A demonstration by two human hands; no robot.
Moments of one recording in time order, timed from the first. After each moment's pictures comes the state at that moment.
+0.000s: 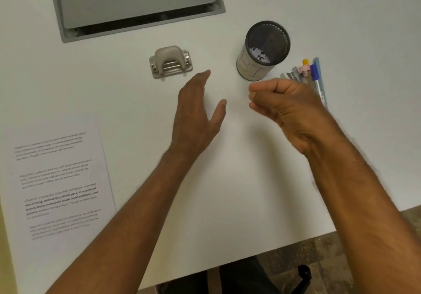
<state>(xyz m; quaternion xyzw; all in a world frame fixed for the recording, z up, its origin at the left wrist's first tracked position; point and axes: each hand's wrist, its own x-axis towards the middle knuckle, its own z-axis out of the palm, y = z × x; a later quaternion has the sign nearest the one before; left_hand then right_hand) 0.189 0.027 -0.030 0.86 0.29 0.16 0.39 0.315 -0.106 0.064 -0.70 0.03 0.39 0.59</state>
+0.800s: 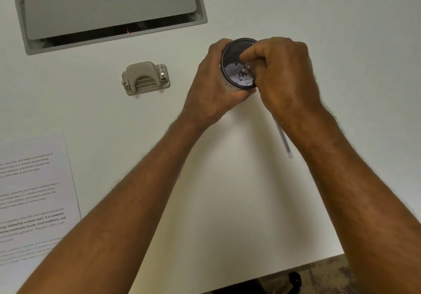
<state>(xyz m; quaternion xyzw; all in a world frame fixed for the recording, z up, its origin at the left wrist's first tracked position) 0.324 0.033 -0.013 0.79 0.23 0.14 0.55 0.413 -0.069 0.057 -0.91 -0.32 0.13 0.23</state>
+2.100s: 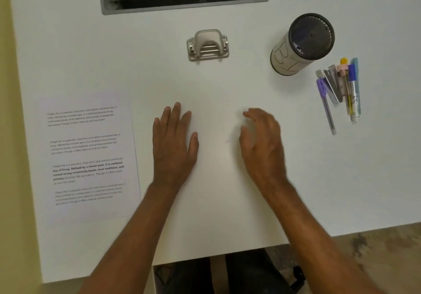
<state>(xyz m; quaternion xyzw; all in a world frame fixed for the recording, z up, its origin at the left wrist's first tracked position) 0.054 0.037 -0.064 0.90 0.37 0.04 0.22 0.197 -0.108 -0.034 -0.88 -0.32 0.11 0.34</state>
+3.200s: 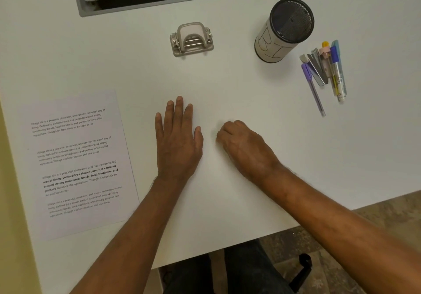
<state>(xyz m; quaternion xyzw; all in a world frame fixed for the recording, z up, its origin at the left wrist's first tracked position) 0.063 0.028 -0.082 0.93 0.33 0.03 0.15 0.185 -0.106 -0.018 -0.81 -0.54 0.22 0.03</state>
